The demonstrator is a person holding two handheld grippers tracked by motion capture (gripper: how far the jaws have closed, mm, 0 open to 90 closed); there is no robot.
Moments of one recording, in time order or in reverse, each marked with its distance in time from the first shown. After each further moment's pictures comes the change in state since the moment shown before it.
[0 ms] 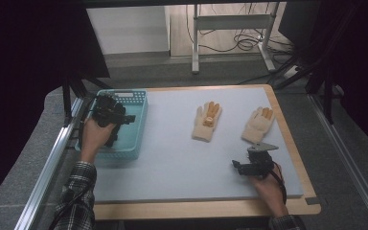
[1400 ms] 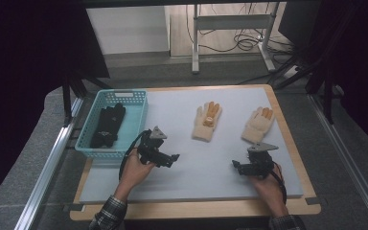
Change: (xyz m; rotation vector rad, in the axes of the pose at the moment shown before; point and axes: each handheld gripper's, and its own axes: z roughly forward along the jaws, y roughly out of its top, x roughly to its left) left arm -0.146 -0.069 0.056 -0.024 -0.201 0.278; right arm 0.000 0.000 0.000 -0.001 -0.001 0.000
